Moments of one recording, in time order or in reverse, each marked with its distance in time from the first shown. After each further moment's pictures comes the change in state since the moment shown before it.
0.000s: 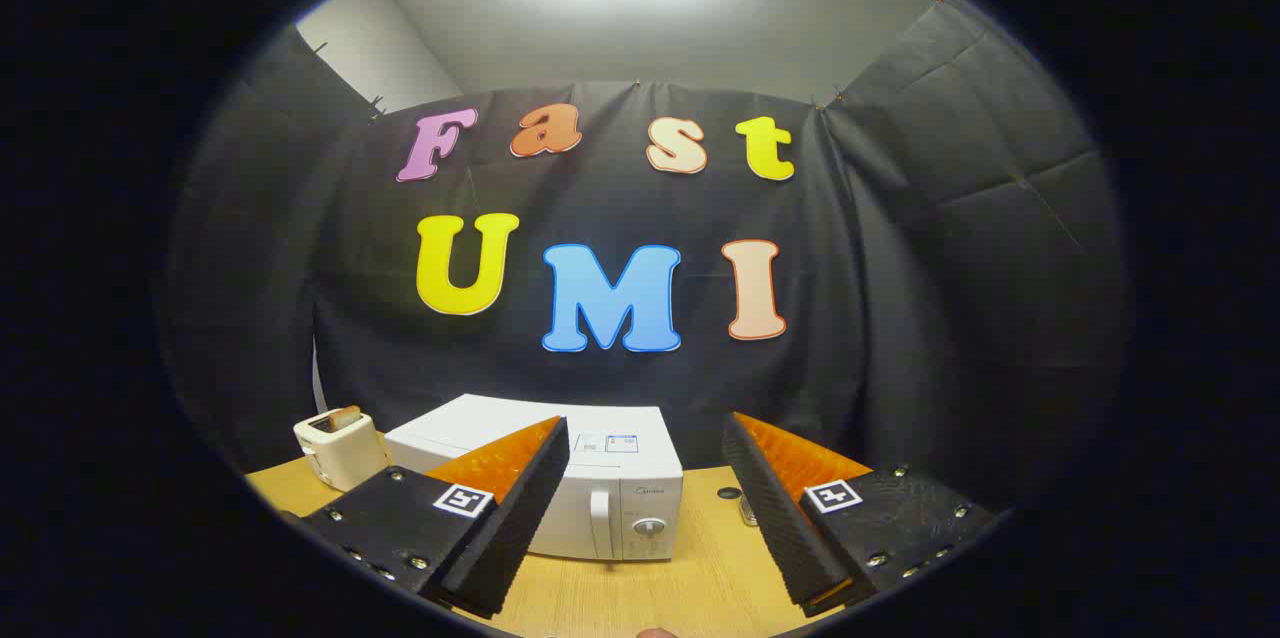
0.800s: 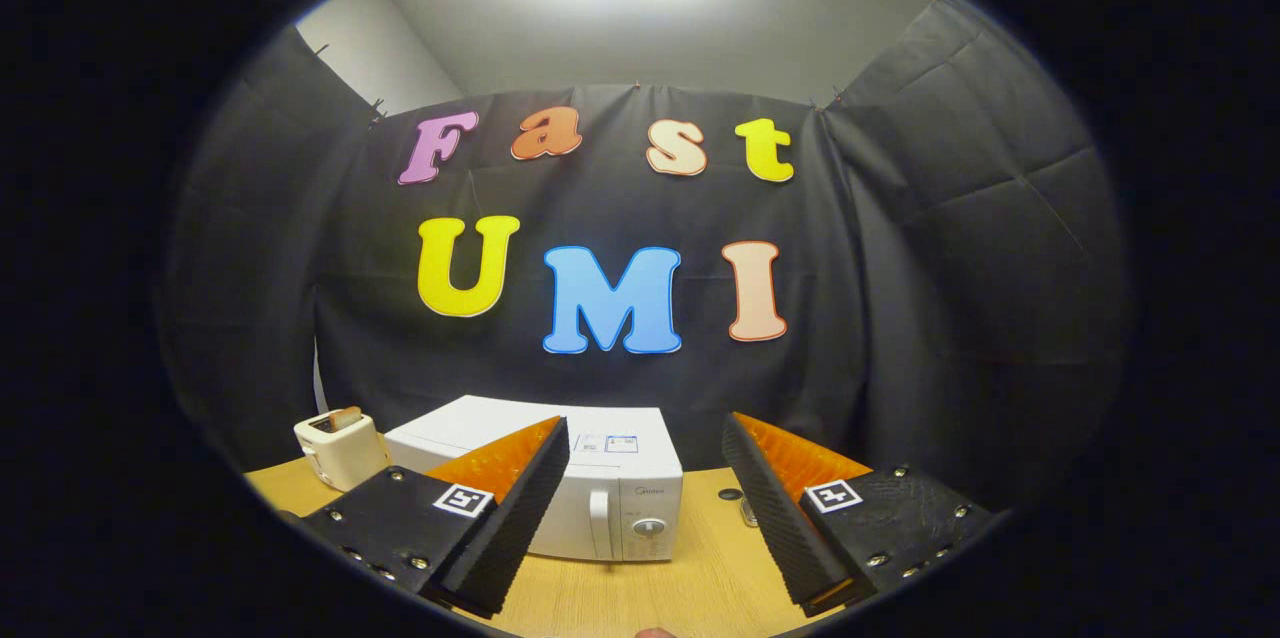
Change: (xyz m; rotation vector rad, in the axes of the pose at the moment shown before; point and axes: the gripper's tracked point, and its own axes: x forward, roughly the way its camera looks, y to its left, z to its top) arm 0.000 -0.002 -0.005 0.001 -0.011 0.006
